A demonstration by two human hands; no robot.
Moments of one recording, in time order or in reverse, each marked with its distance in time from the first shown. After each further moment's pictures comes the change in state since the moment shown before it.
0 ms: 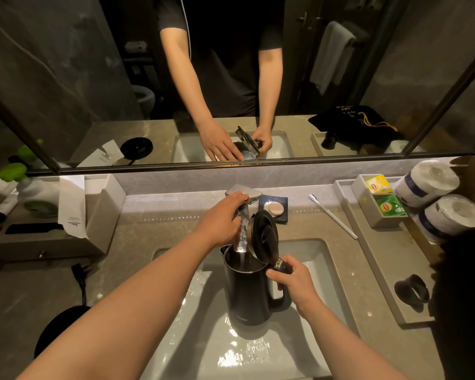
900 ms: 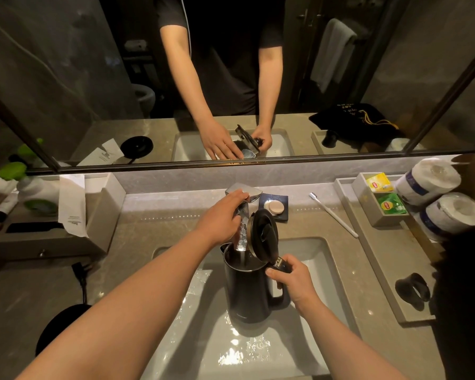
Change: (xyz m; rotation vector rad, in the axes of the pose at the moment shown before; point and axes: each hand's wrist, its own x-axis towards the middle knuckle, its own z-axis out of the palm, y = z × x) left_hand -0.001 0.002 0.000 0.016 0.001 -0.017; right_hand 0.001 0.003 0.004 0.003 0.023 0.011
